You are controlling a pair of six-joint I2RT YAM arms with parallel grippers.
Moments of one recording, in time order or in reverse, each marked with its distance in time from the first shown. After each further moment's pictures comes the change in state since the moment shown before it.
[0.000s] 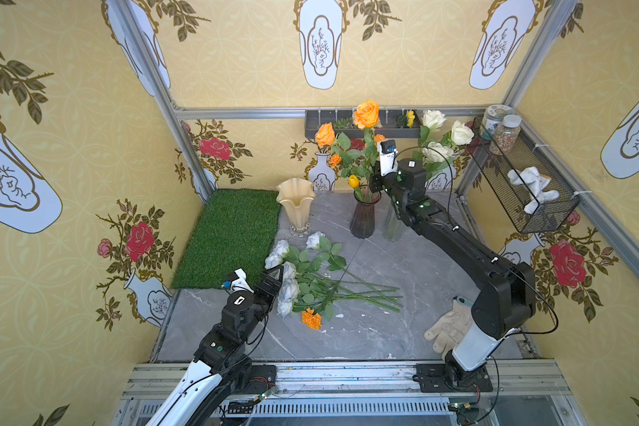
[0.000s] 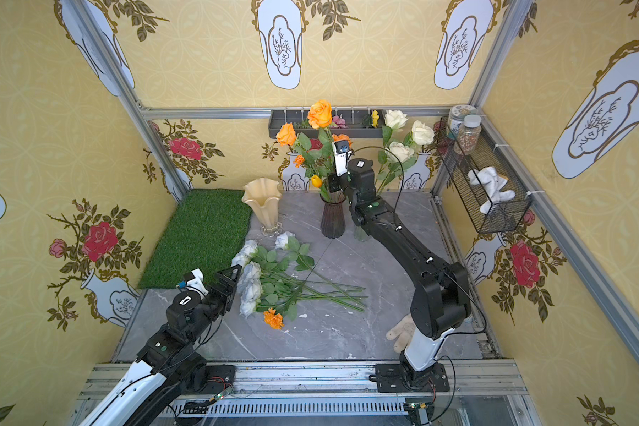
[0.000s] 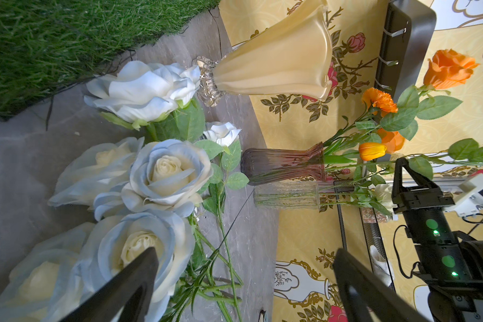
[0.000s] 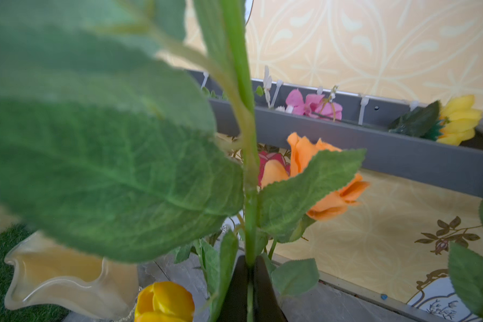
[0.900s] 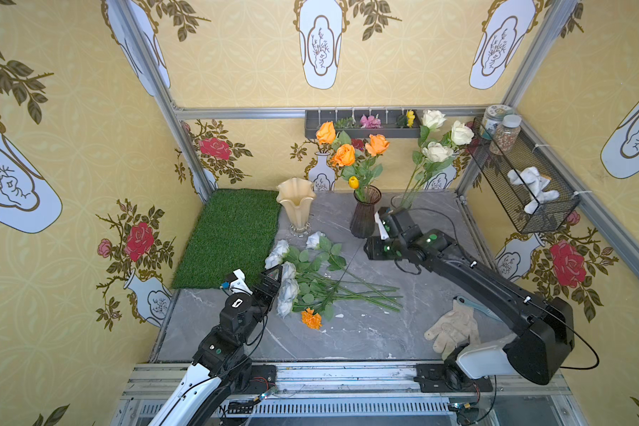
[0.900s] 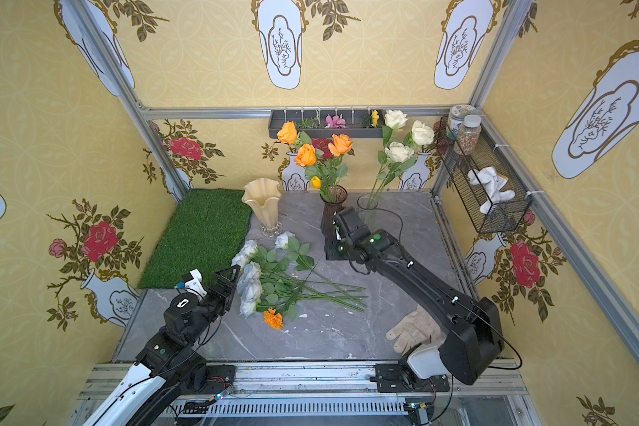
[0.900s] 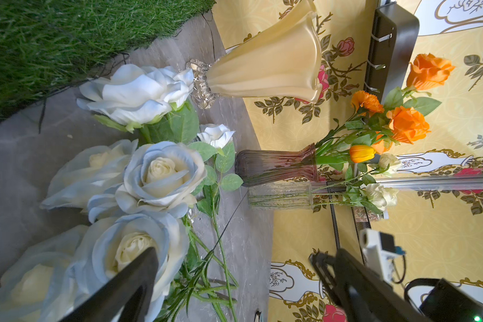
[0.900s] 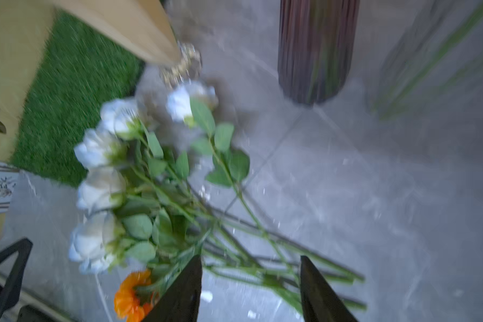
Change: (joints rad) left arm 0.000 -0.034 -0.011 0.004 0.002 -0.001; right arm 0.225 -0.322 -0.397 -0.811 -0.064 0.615
